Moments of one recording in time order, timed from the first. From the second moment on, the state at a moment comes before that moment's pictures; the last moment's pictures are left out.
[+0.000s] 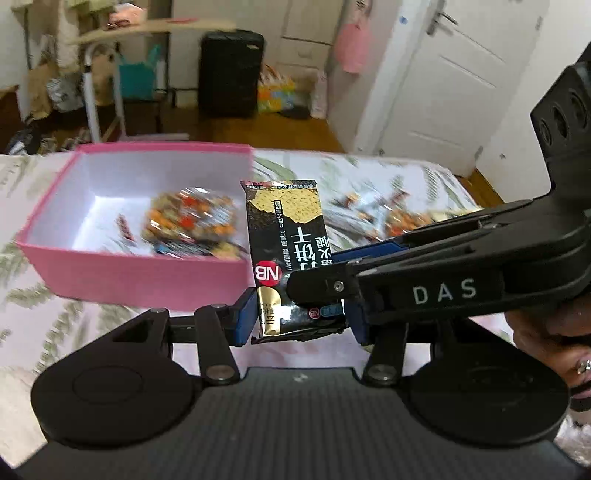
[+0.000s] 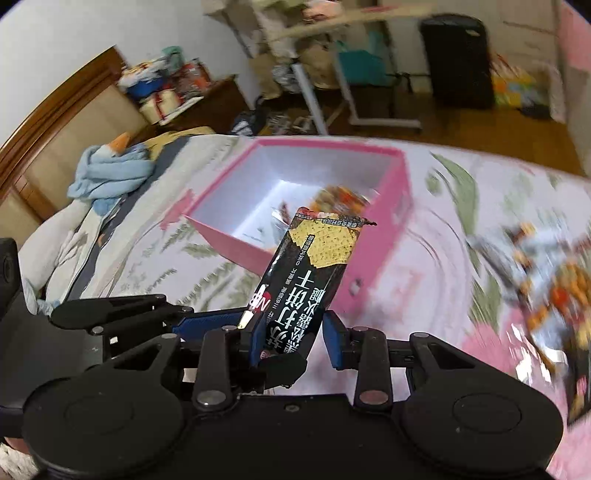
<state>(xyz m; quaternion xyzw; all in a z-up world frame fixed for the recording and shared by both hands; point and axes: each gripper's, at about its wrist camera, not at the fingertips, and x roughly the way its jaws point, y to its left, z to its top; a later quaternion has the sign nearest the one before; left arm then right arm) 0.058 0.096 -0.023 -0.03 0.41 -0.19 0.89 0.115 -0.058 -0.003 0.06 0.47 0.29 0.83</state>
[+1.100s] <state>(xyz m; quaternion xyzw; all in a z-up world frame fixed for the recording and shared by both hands) 0.194 0.177 -0.077 0.01 0.46 -0.13 0.88 0.241 0.024 -0.065 0.05 0.51 0.28 0.81</state>
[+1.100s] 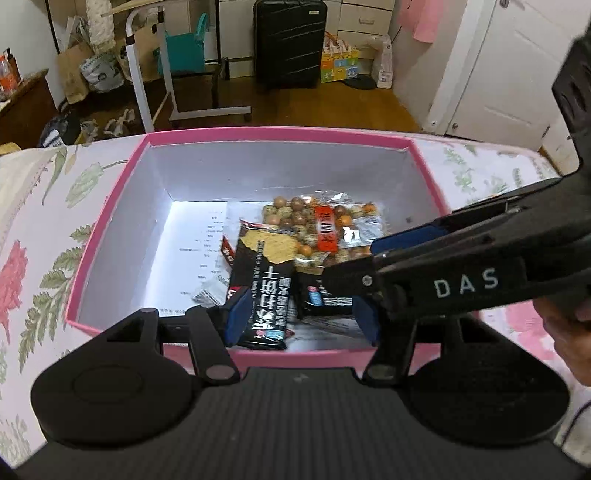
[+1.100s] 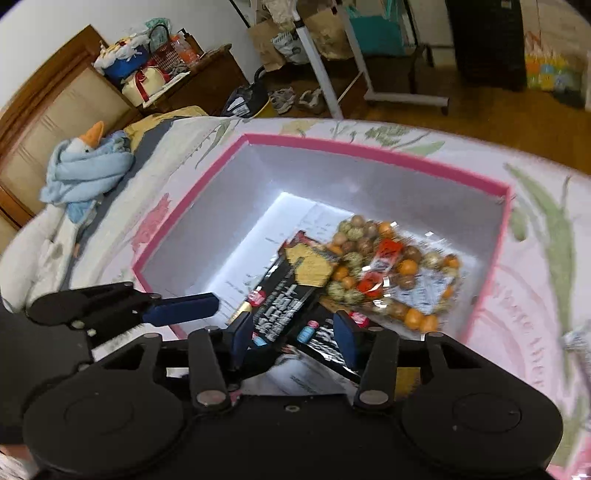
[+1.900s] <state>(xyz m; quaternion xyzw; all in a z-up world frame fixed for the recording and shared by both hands) 0.087 0.087 0.027 0.06 0.40 -0.24 0.88 0.101 -0.140 0.033 0.03 0.43 0.23 0.87</state>
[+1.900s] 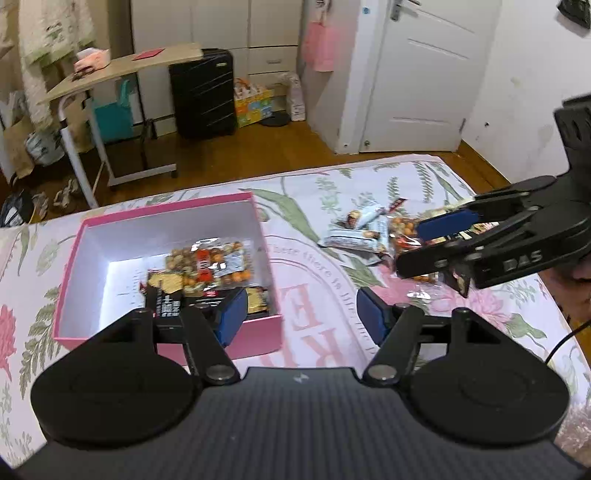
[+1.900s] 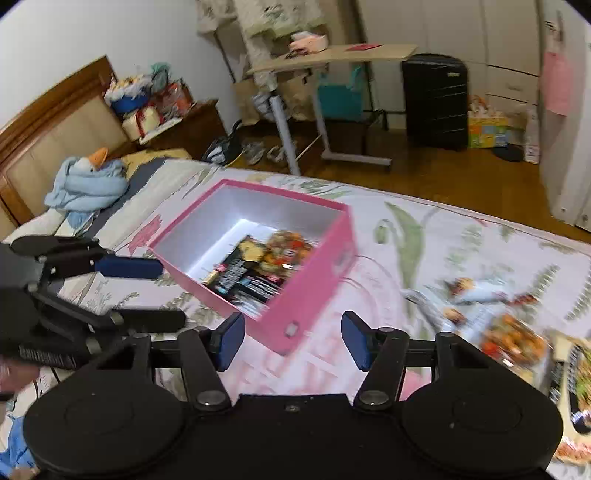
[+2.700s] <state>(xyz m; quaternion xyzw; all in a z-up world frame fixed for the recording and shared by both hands) 0.125 -0.105 -0.100 -0.04 0.47 -0.34 0.81 0.069 -0.283 -0.108 -0.06 0.40 0.10 0.91</state>
